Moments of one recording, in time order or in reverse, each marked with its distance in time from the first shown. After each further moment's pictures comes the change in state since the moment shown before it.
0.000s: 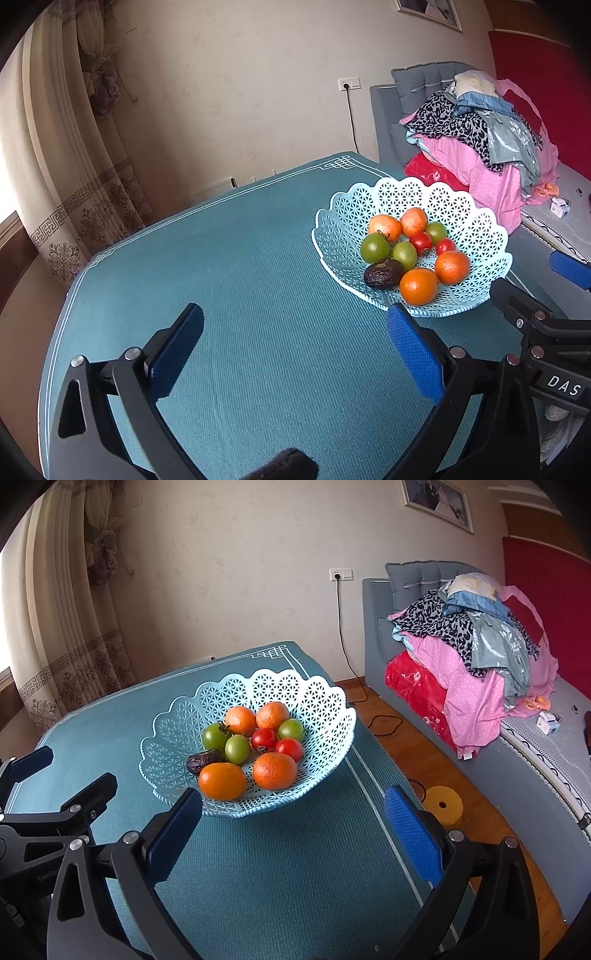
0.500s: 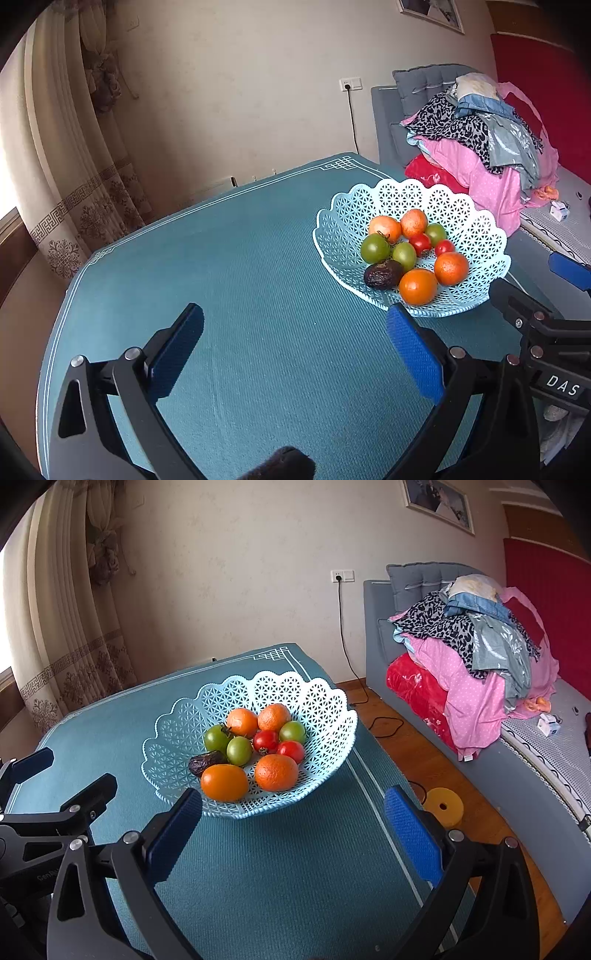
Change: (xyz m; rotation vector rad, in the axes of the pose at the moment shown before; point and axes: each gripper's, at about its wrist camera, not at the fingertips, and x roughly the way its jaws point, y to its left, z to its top) left arm 0.000 0.001 0.000 -0.009 -0.001 -0.005; right arm 0.000 0.002 0.004 -0.003 -0.005 0.002
